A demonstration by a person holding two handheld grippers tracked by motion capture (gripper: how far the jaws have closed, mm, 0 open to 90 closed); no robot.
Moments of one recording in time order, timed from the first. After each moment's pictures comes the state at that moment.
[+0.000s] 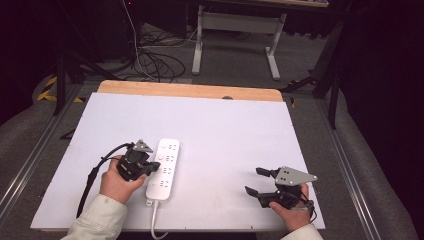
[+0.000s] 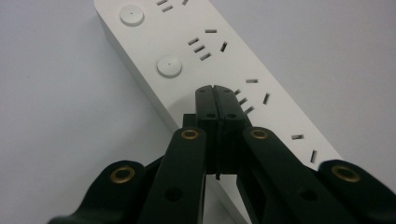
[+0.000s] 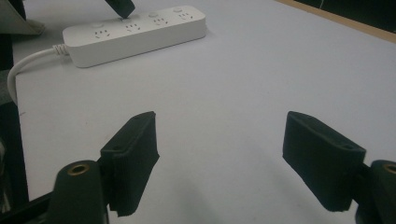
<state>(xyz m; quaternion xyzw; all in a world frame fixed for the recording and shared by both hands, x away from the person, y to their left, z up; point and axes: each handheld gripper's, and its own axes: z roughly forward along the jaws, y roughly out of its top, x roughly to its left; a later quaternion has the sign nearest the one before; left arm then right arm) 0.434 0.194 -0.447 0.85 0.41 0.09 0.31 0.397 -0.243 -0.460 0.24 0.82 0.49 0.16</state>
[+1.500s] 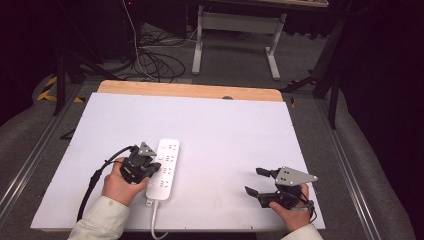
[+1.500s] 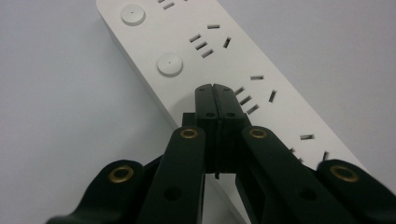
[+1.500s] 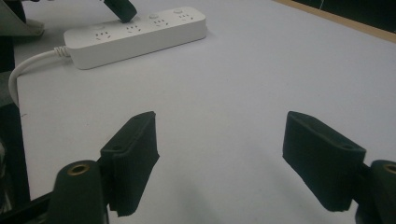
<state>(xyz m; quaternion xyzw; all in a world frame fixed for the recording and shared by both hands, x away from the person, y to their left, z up) 0.428 0.184 -0.450 0.86 0.41 0.13 0.29 0.397 -0.243 -0.460 0.24 0.82 0.50 0.16</state>
